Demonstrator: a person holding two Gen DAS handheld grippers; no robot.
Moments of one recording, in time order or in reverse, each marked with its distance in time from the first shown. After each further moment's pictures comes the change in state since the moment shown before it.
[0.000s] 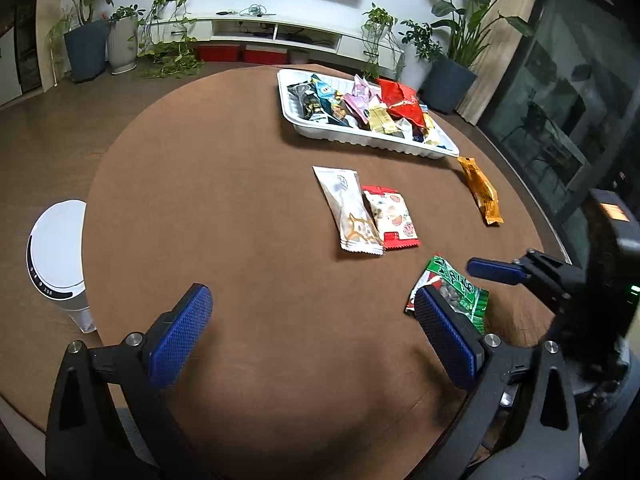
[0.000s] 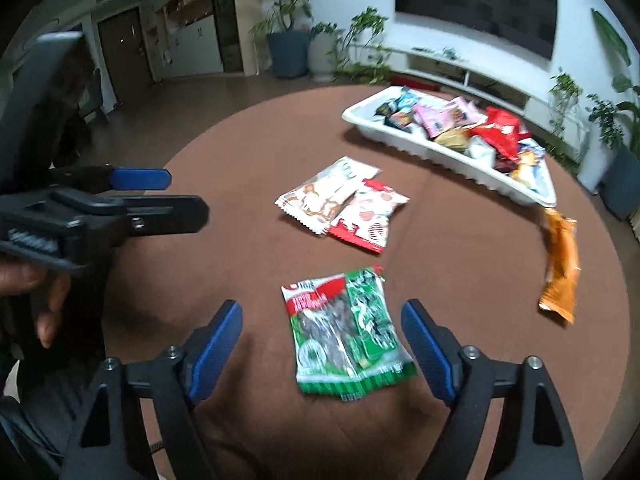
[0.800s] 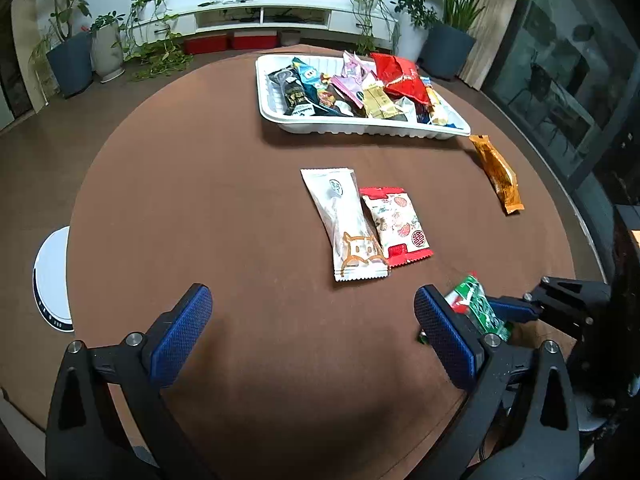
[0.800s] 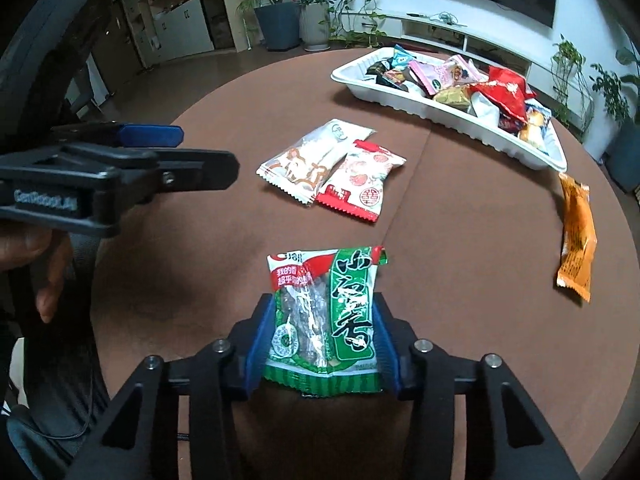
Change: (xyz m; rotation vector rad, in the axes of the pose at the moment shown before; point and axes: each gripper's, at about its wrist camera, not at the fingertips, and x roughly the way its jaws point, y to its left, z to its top) left arm 0.045 -0.023 0.039 0.107 0.098 0.055; right arm 0.005 -0.009 -0.009 0.067 0.084 0.013
